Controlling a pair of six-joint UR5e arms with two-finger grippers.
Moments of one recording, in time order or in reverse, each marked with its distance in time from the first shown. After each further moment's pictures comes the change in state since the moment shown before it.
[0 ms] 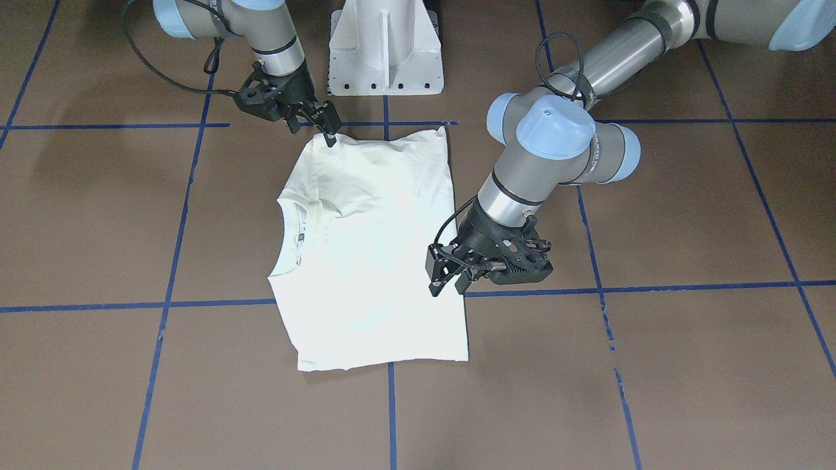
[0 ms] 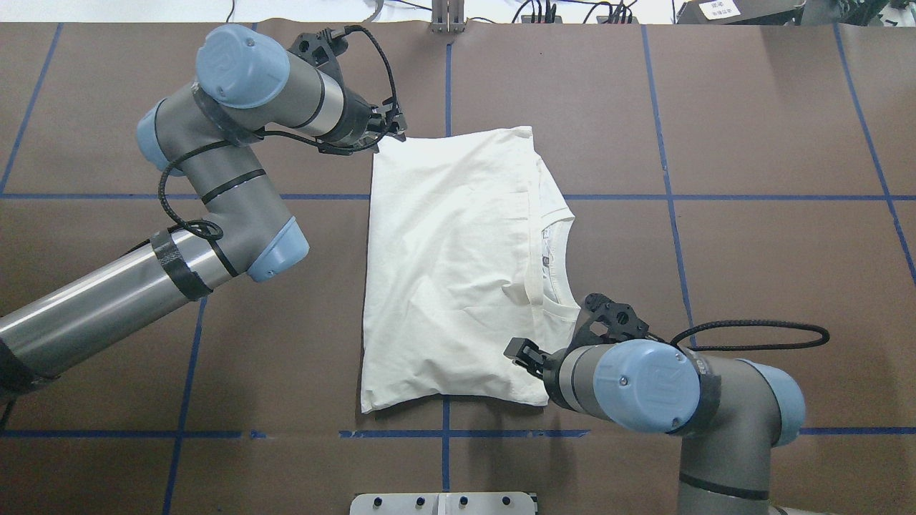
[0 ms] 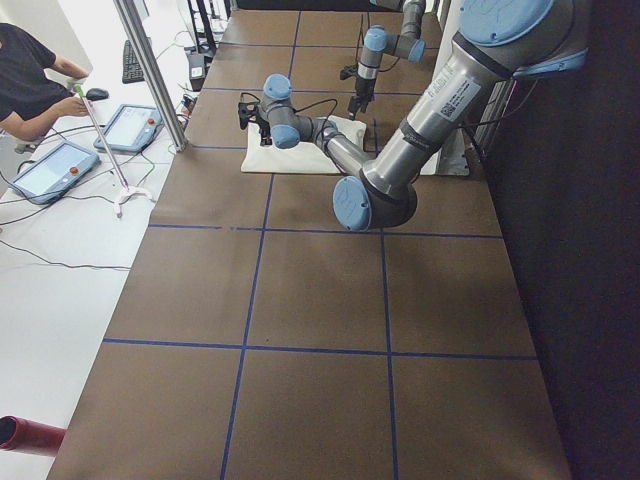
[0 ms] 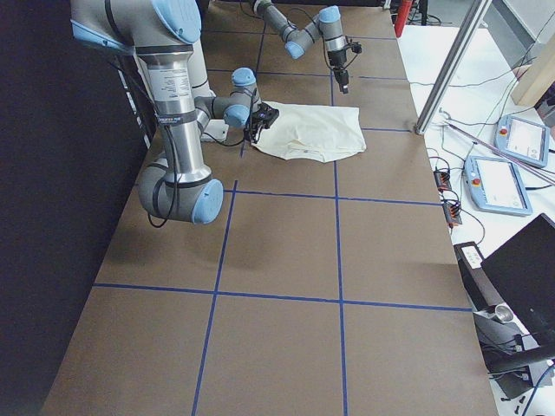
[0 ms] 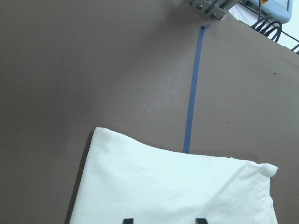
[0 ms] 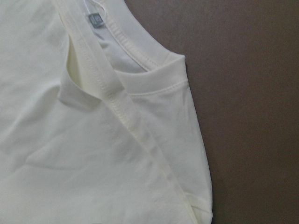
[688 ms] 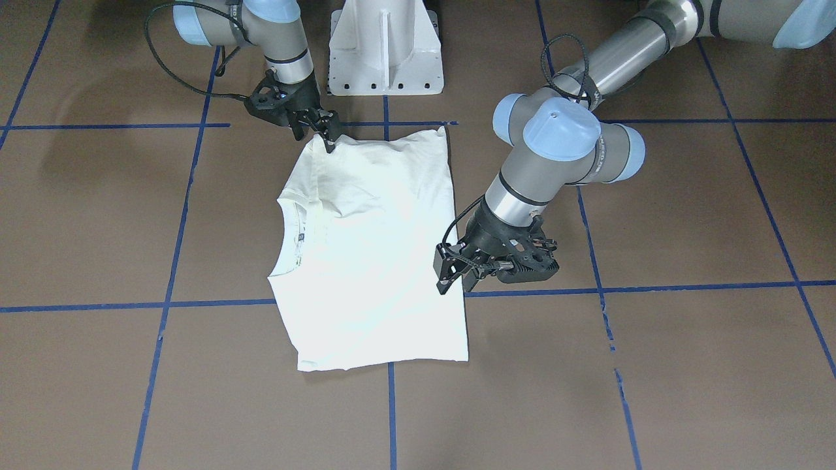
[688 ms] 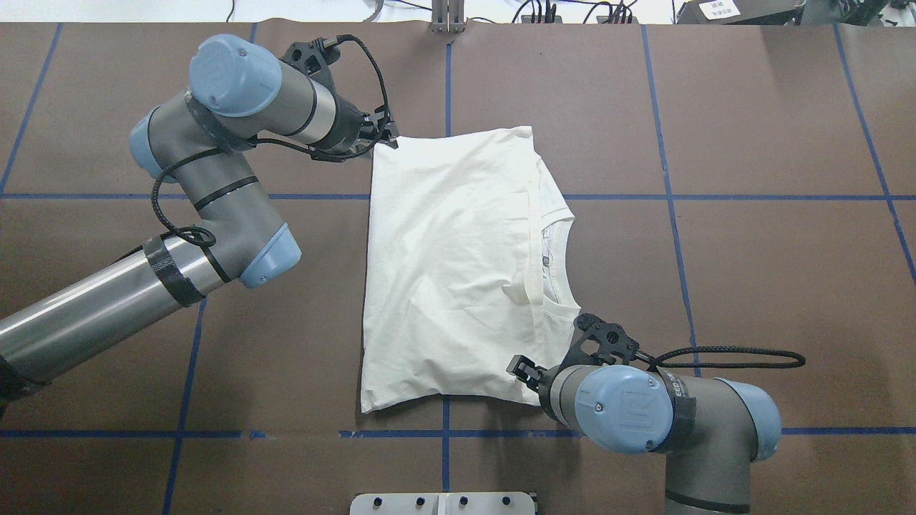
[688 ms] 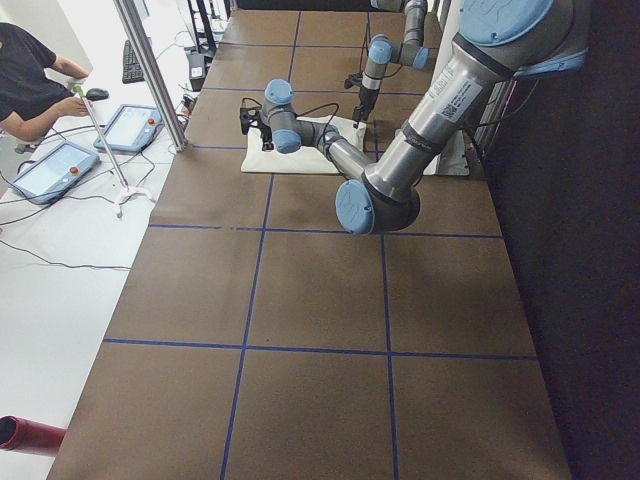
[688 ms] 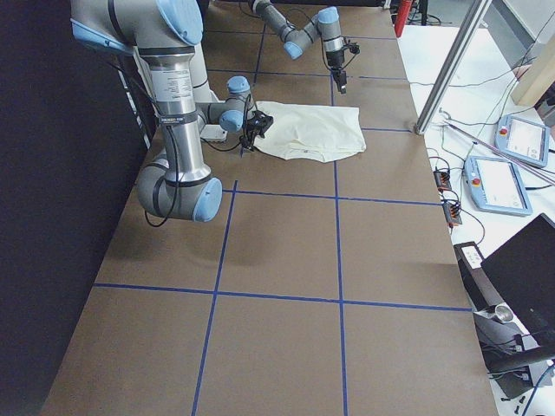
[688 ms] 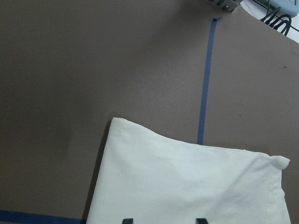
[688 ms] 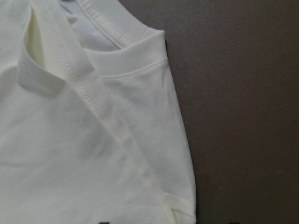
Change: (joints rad) left arm 0.002 0.021 -0.004 -0.003 0.000 0.001; right arm -0.030 0.007 -0.052 -0.001 -0.041 0.015
